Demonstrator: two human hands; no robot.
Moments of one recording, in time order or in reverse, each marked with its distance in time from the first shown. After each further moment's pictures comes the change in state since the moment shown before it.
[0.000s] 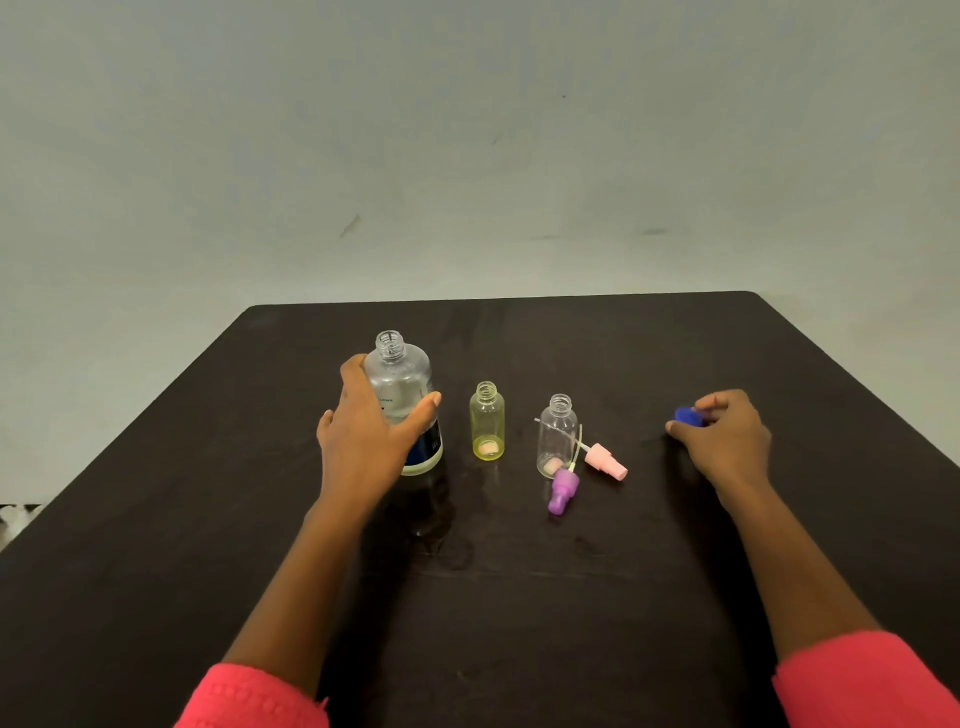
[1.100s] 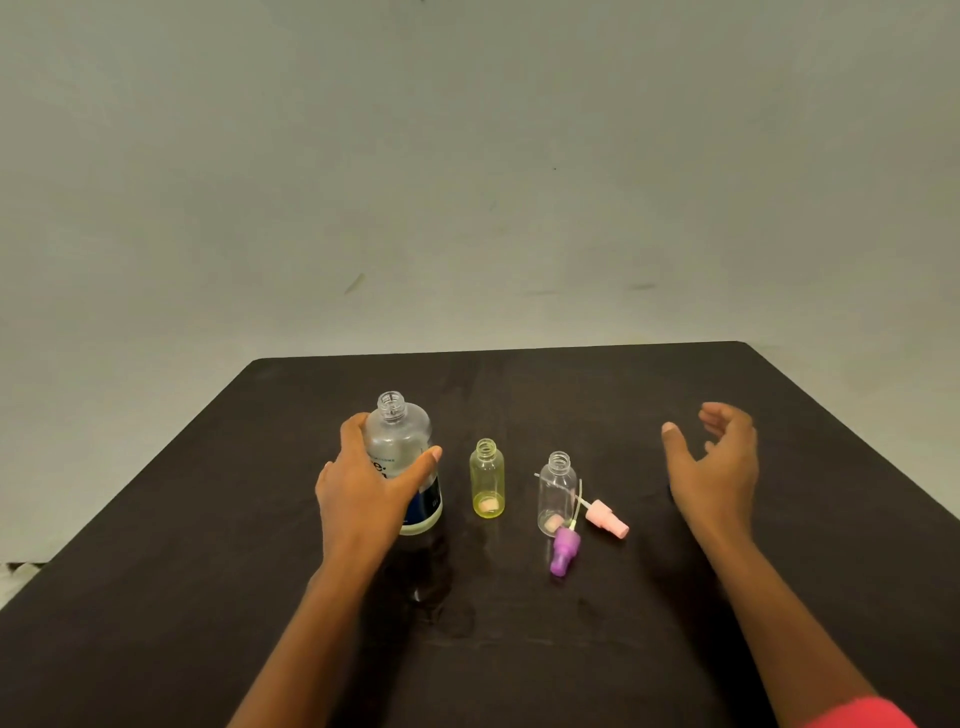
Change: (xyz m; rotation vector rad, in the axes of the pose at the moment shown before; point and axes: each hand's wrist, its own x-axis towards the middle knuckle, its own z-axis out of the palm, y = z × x) left_hand 0.002 -0.006 0.001 -0.079 0.058 -0.050; right_hand -0.013 -0.020 0.010 0.274 0.243 -0.327
